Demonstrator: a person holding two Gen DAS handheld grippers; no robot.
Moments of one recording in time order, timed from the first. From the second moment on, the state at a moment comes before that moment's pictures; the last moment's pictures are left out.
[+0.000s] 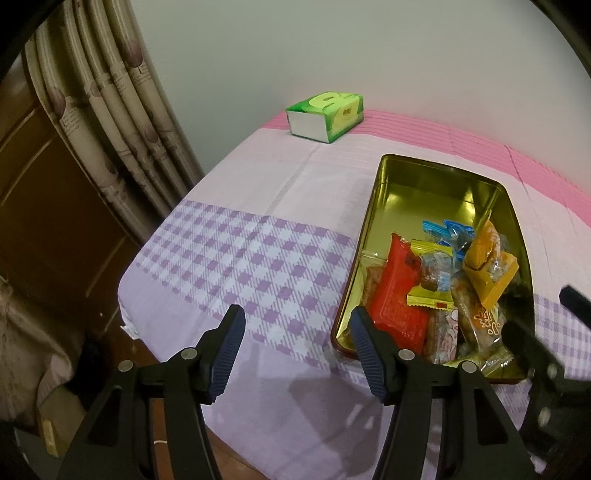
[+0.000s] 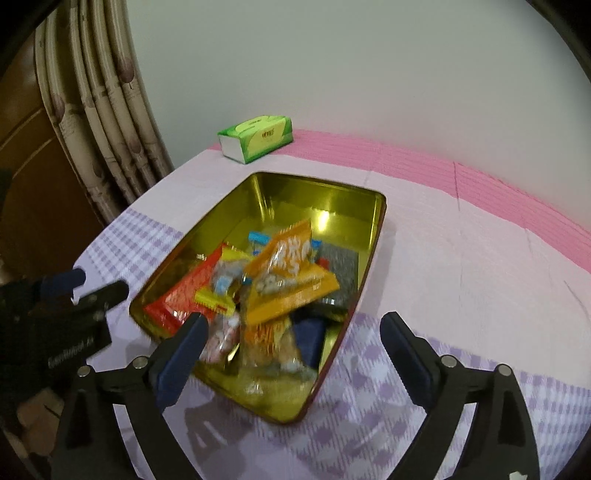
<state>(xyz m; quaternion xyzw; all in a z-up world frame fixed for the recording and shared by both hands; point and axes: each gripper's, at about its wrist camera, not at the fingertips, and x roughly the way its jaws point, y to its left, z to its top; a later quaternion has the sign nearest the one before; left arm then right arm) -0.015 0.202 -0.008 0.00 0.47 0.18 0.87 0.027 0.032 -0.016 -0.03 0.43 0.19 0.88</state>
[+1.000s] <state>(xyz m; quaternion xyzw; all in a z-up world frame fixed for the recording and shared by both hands) -0.016 0.200 -0.009 0.01 0.47 0.18 0.87 0.011 0.035 -0.019 -0.04 0.44 0.18 0.88</state>
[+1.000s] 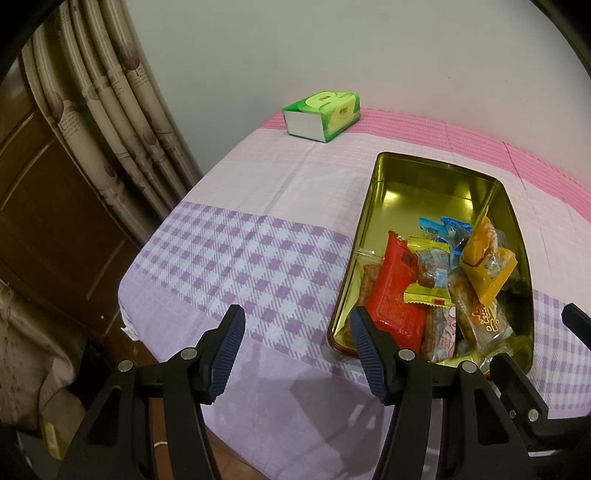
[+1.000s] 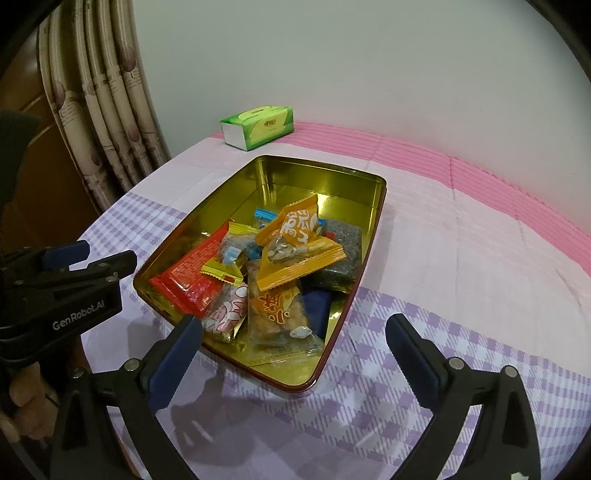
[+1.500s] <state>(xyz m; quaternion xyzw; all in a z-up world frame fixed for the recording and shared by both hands) -0.016 0.199 -0.009 0.01 0.47 0.18 0.87 0.012 0.031 -0.025 -0.03 0.45 0.18 0.87</state>
